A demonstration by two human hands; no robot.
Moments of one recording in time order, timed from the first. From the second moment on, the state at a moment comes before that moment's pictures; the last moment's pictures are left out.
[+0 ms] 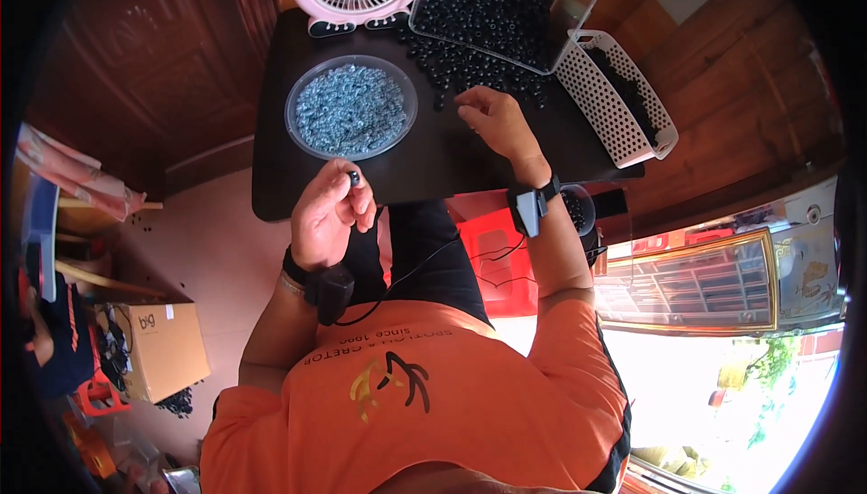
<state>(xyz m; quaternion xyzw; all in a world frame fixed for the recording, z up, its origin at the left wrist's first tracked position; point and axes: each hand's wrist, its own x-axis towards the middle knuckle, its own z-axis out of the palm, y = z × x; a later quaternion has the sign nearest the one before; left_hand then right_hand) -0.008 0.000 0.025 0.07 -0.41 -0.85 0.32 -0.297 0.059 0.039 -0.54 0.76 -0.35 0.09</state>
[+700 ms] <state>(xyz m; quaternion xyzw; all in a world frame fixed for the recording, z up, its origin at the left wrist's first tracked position) -0.007 0.006 0.011 0.06 -0.35 -0.88 0.31 -0.171 0.069 0.066 -0.52 0.55 -0.53 0.37</state>
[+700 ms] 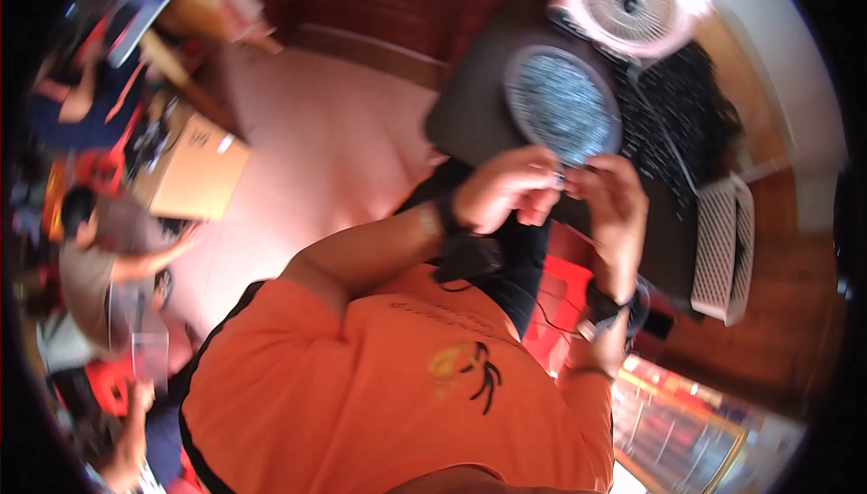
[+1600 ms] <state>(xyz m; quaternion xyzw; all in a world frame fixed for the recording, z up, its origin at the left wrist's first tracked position) 0.004 -0.001 0.005 0.08 -0.38 -0.86 0.34 -0.165 0.053 0.055 -0.47 0.49 -0.58 0.45</state>
